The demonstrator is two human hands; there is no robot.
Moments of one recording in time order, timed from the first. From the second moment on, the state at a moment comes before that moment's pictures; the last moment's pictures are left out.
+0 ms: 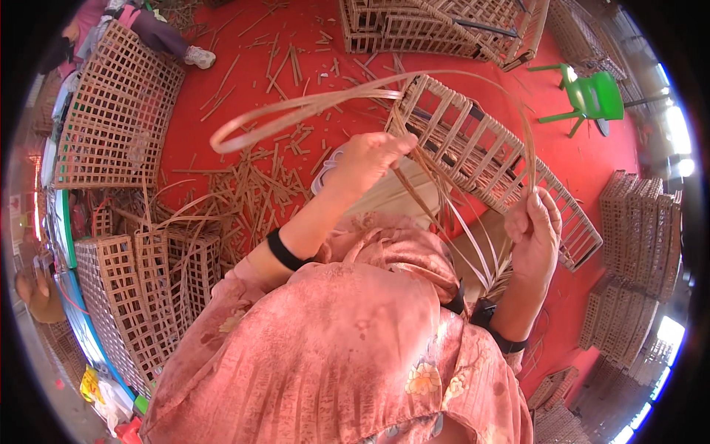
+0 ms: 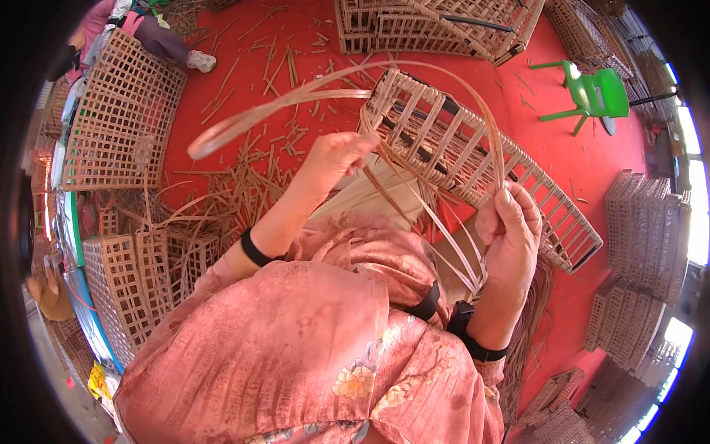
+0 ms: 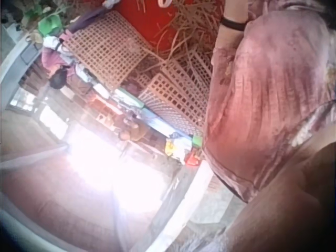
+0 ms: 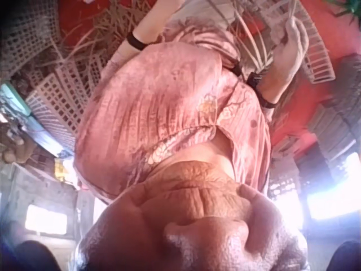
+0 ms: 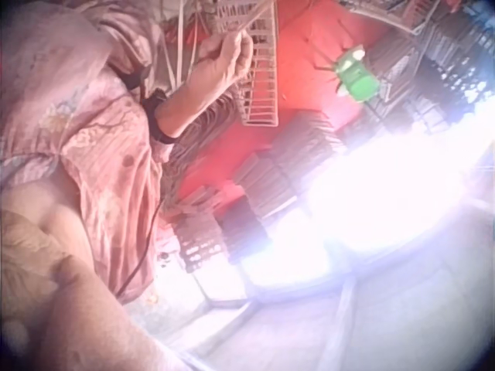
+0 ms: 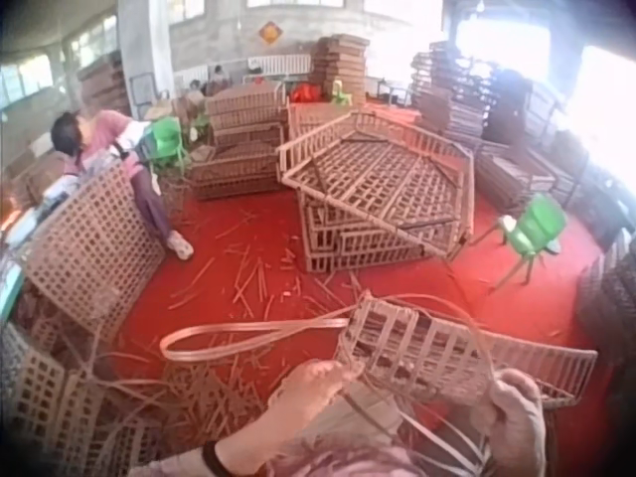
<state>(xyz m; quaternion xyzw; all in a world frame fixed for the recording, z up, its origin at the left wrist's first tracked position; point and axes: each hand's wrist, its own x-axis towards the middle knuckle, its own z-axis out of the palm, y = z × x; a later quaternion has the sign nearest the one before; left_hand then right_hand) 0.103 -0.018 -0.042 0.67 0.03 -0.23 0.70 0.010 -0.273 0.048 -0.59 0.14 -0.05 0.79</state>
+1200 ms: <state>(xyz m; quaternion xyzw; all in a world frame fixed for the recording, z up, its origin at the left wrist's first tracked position) 0.118 0.032 0.025 0.83 -0.17 0.03 0.53 -0.010 -0.256 -0.001 -0.85 0.07 0.09 0.51</state>
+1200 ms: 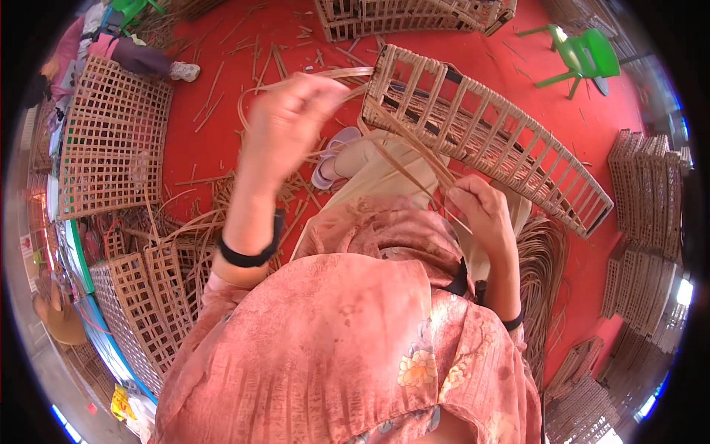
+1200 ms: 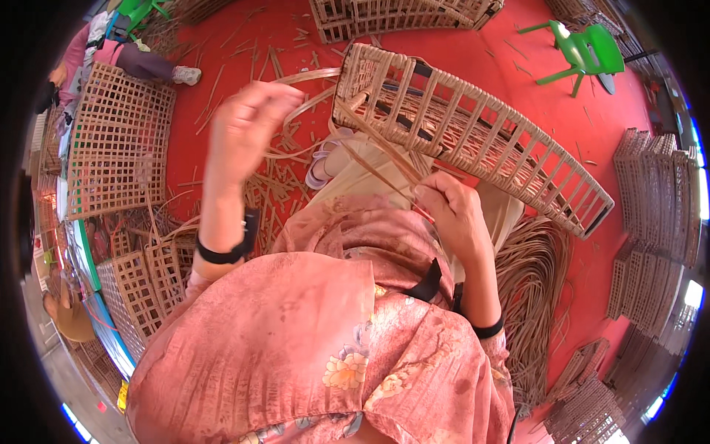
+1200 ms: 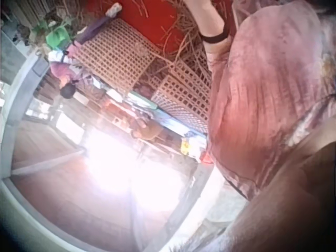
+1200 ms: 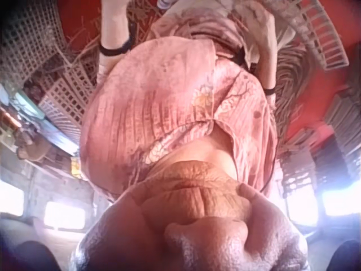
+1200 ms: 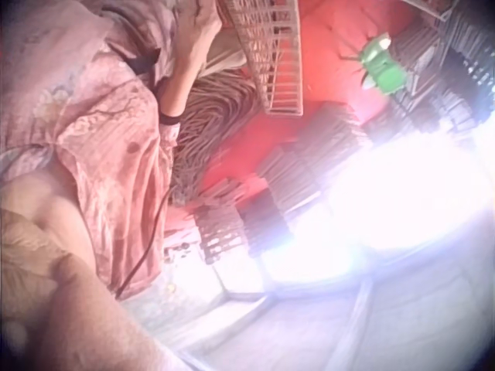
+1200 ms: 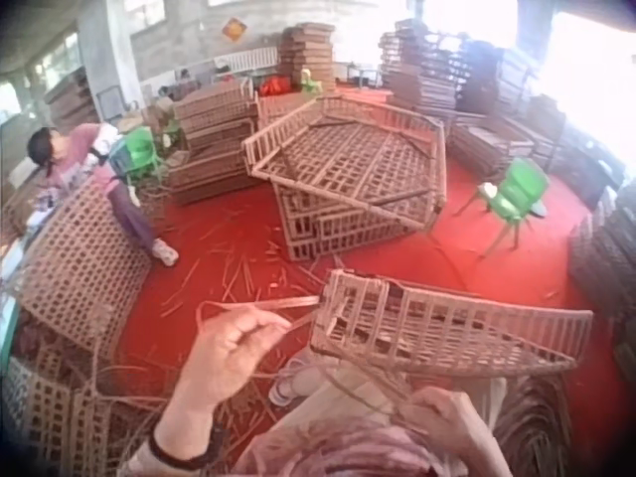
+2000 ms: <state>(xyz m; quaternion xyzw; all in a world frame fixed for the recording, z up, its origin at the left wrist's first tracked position) 0.023 -0.120 0.099 0.71 -0.59 0.10 0.38 -0.341 -0.515 0.128 -0.74 0.31 -0.24 0.54</state>
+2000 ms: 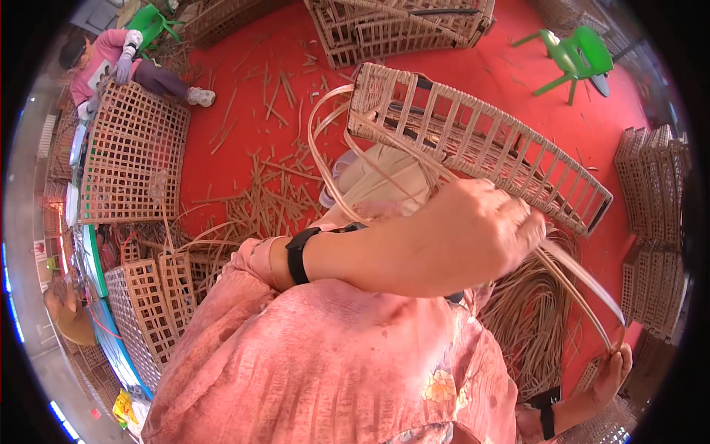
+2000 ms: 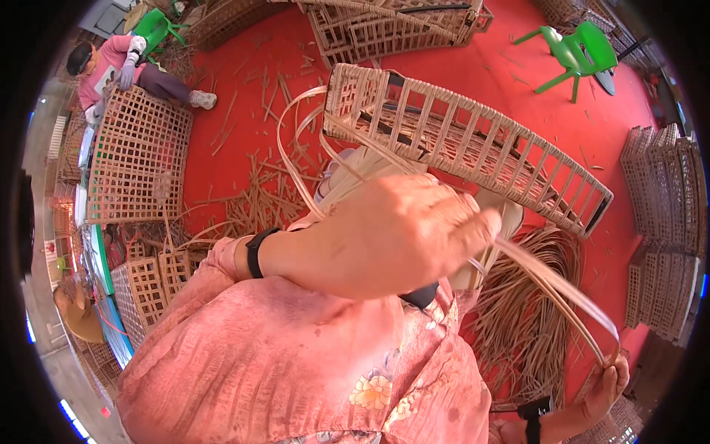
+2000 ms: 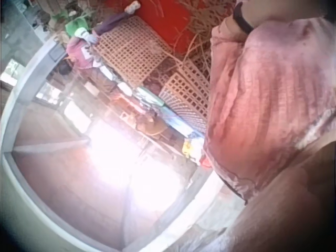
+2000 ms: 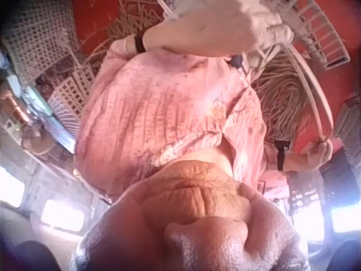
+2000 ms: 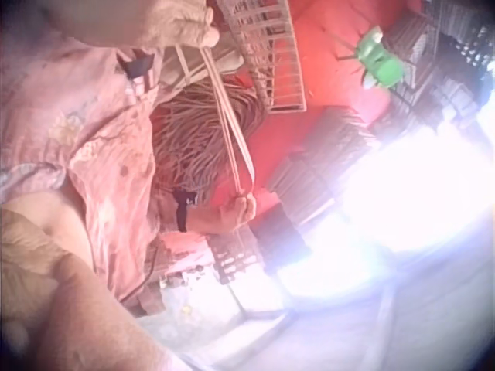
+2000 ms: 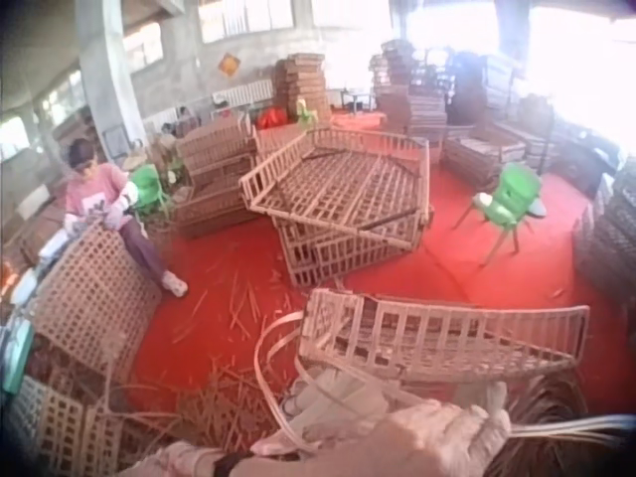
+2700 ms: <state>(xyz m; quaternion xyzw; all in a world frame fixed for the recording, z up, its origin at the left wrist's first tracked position) -0.068 -0.357 0.065 0.57 -0.78 -0.17 0.17 -0.519 -0.483 0.129 -0.69 0.55 -0.25 0.41</state>
